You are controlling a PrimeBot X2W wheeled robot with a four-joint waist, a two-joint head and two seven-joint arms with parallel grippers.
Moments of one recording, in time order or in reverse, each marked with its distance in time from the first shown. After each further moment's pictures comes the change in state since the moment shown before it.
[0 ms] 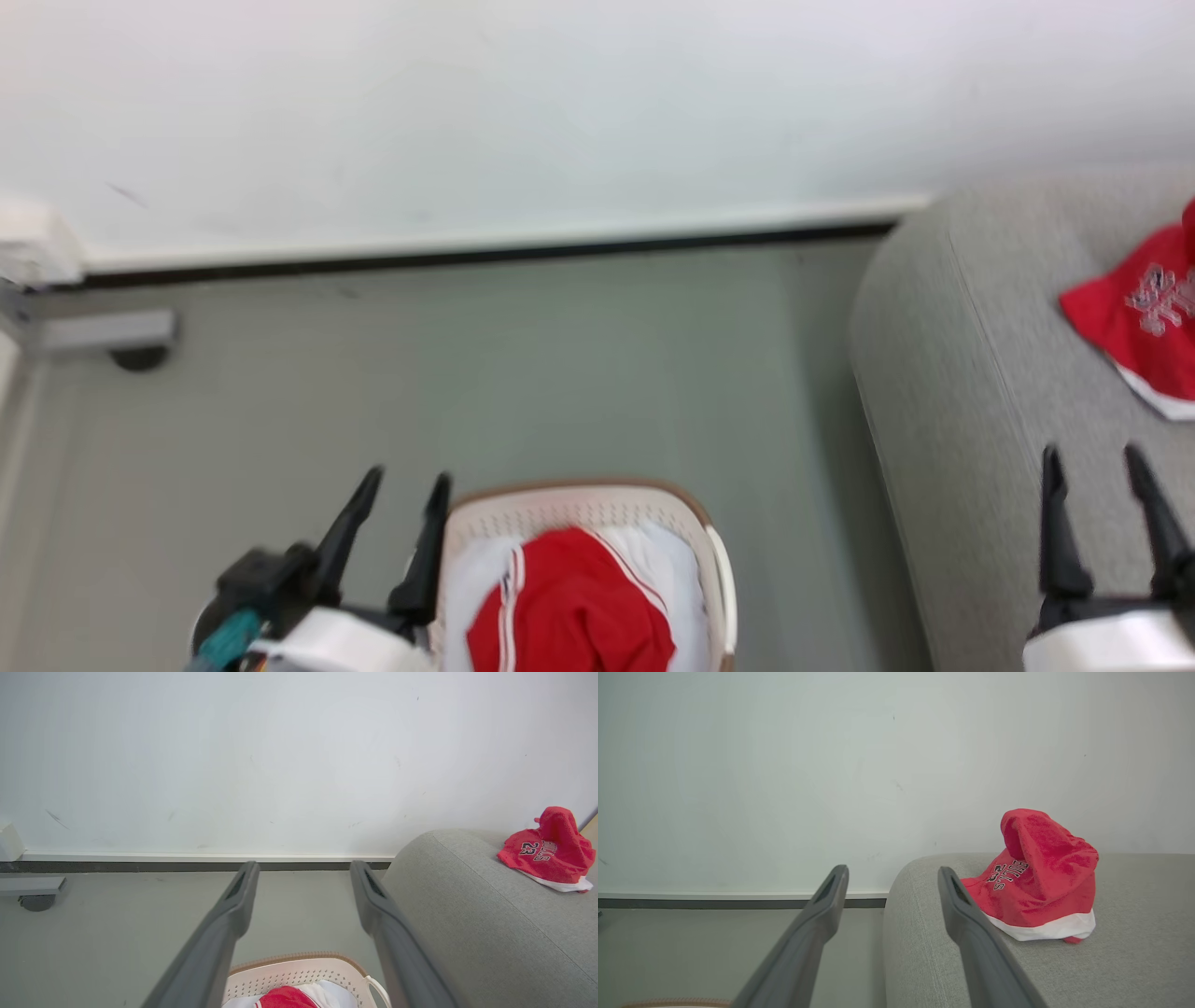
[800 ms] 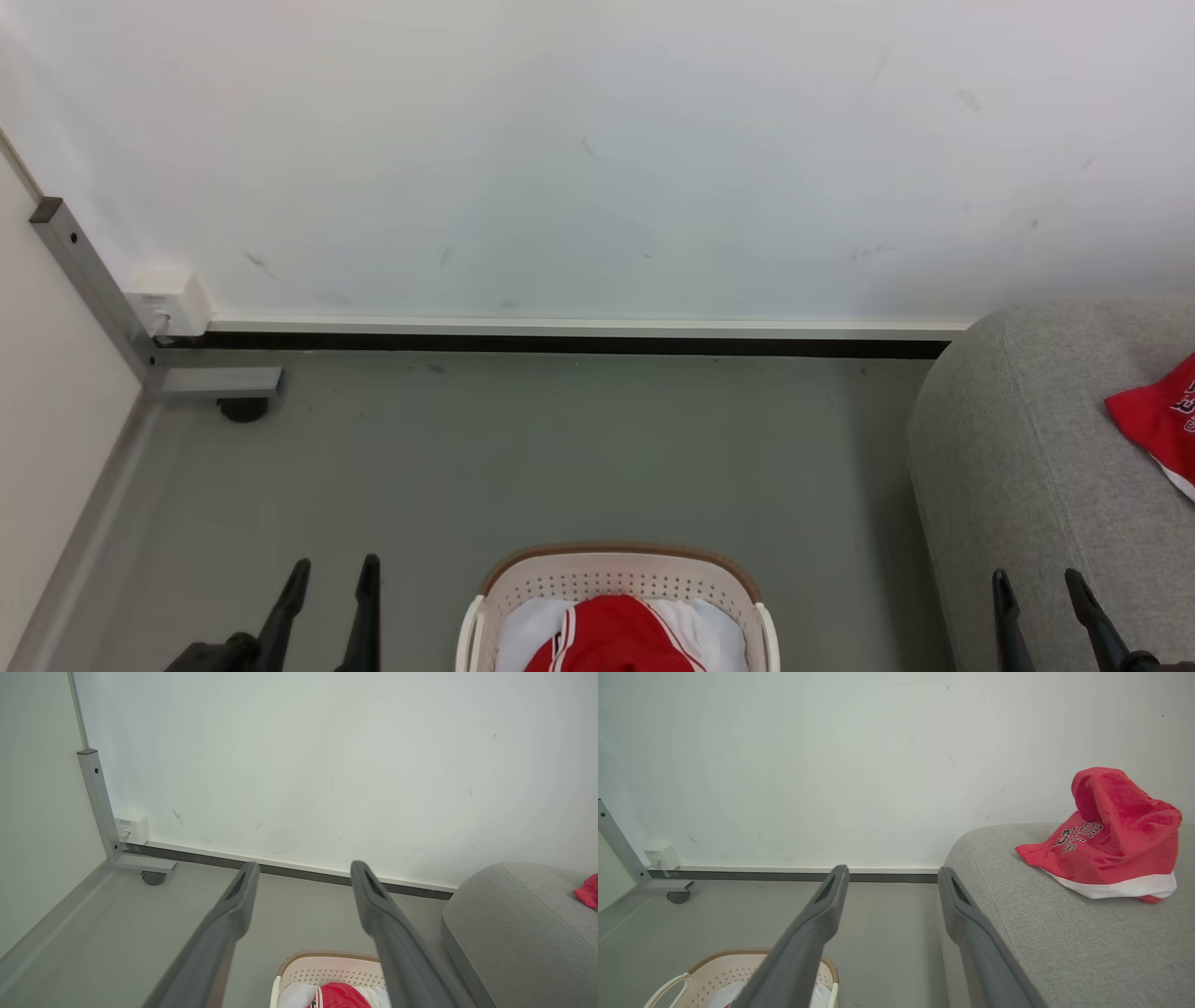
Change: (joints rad) left arm 0.176 -0.149 0.294 0.043 0.165 -0.091 0.000; right arm 0.162 0.000 0.081 0.074 0.072 0.000 0.000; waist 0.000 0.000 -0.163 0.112
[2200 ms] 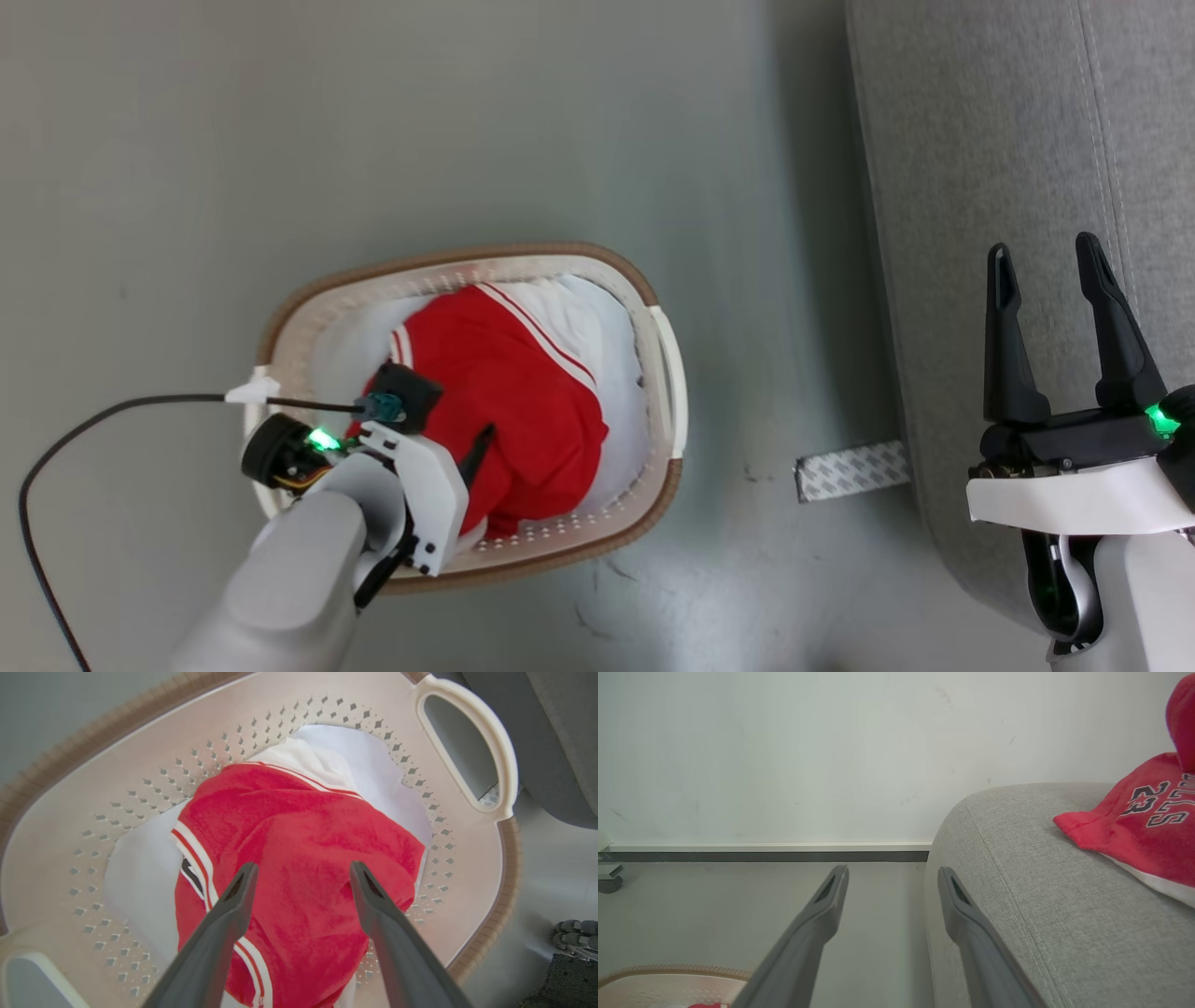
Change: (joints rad) left arm -0.734 0.135 -0.563 0.627 -0.009 -0.014 0.281; right arm -0.400 -0.001 0.098 -0.199 0.058 0.000 0.000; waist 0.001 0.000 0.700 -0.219
